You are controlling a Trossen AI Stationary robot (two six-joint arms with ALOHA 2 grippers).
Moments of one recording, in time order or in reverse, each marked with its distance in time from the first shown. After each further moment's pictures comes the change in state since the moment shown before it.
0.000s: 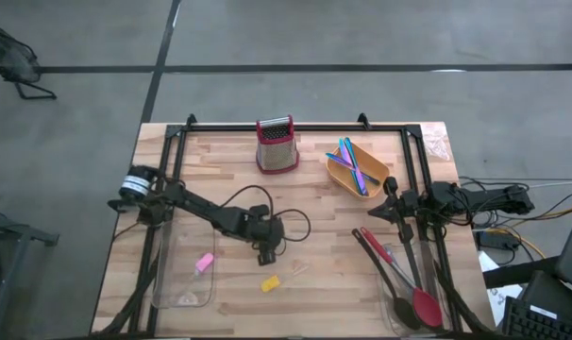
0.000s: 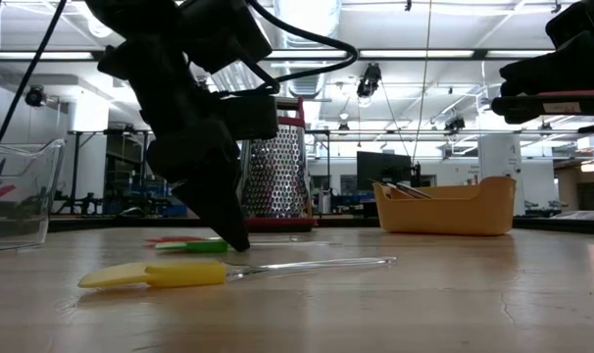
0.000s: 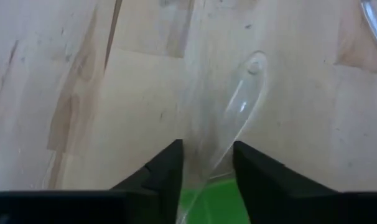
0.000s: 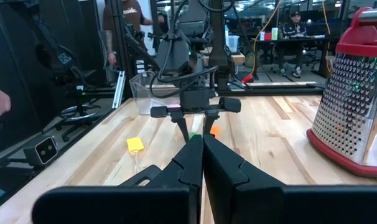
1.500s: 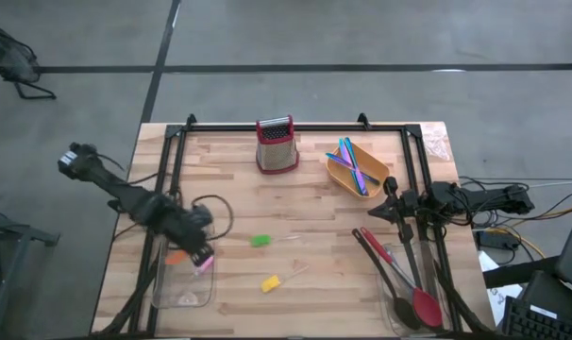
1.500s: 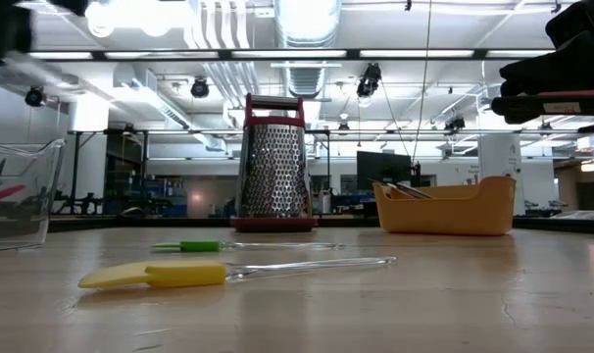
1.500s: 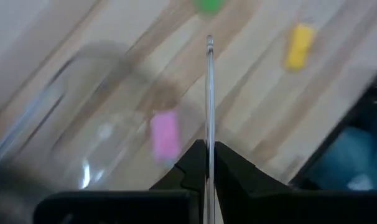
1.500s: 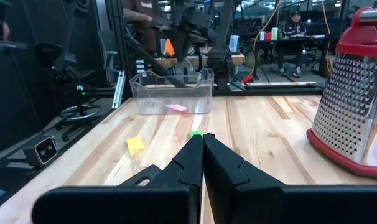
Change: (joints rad) left arm -0.330 -0.789 0.052 -0.875 0.111 -0.922; right arm 0.000 0.000 0.000 0.000 0.000 0.000
